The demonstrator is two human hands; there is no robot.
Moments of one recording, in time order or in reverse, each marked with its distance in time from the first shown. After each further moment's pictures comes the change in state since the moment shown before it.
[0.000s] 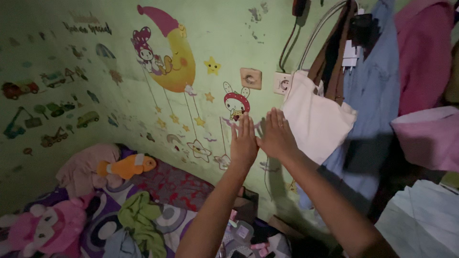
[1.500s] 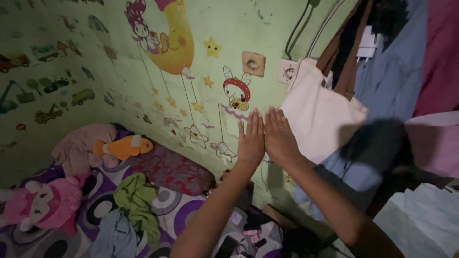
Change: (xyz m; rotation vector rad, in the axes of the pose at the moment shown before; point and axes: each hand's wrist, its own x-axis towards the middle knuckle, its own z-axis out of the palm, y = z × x) left_hand -0.010 0.039 0.020 0.012 0.012 -0.010; right_hand -0.016 0.024 0.043 -0.030 0.329 -0.256
